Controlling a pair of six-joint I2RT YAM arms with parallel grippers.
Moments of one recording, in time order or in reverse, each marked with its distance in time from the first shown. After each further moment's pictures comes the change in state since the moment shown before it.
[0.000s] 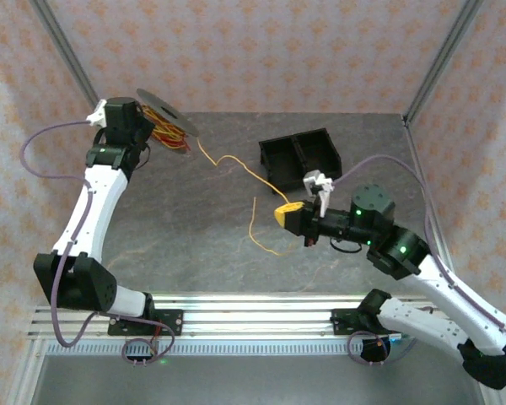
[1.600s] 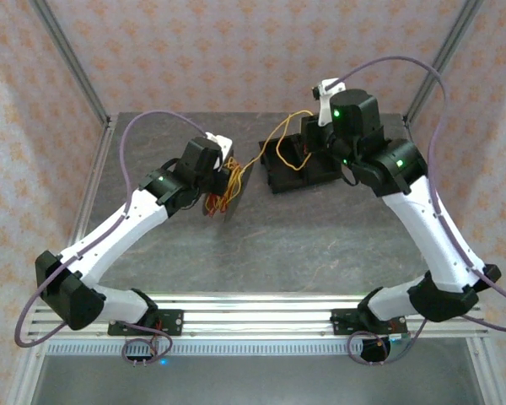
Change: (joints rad) left arm -0.570 -0.108 -0.132 -0.174 0.021 0.845; right arm -0.210 0.604 0.958 -0.636 0.692 -0.160
